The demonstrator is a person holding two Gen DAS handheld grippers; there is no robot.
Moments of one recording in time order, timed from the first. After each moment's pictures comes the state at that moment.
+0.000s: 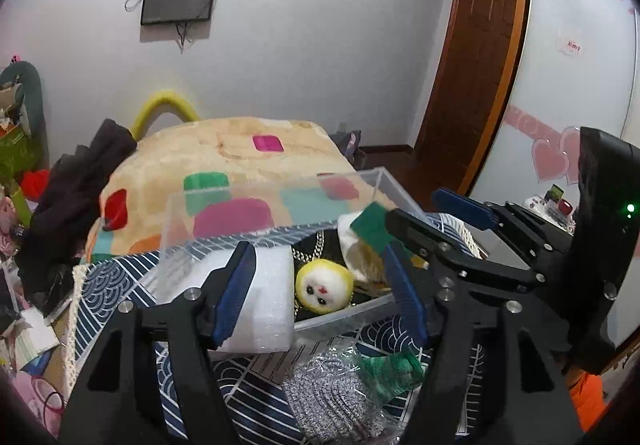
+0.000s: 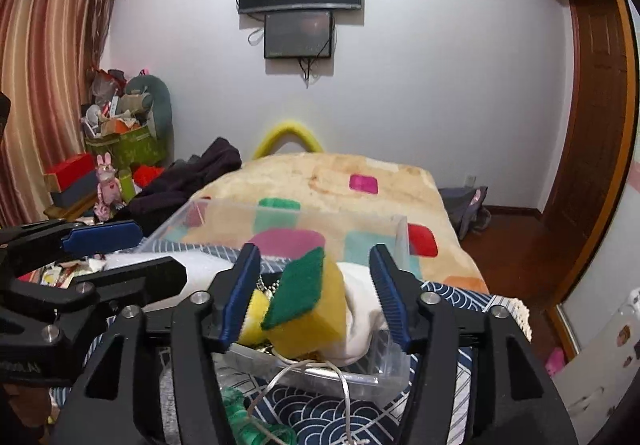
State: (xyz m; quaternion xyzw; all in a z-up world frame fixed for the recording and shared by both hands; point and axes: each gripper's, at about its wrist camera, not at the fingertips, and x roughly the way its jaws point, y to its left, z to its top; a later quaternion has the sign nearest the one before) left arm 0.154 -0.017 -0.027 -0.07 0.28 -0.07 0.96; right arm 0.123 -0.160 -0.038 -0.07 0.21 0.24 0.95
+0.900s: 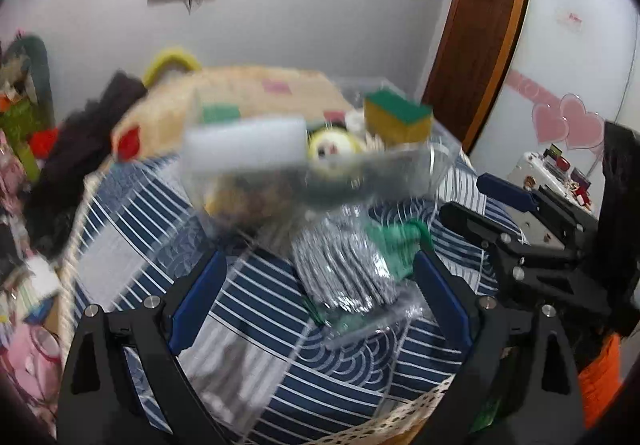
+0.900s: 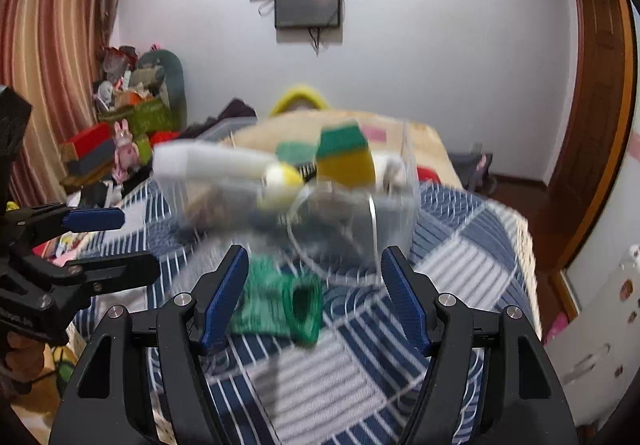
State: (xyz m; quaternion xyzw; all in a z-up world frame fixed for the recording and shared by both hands) left arm 0.086 -0.016 -0.091 -0.08 0.36 -0.07 0.93; right arm 0.081 -0.174 -0.092 -0.07 0.27 0.25 0.93
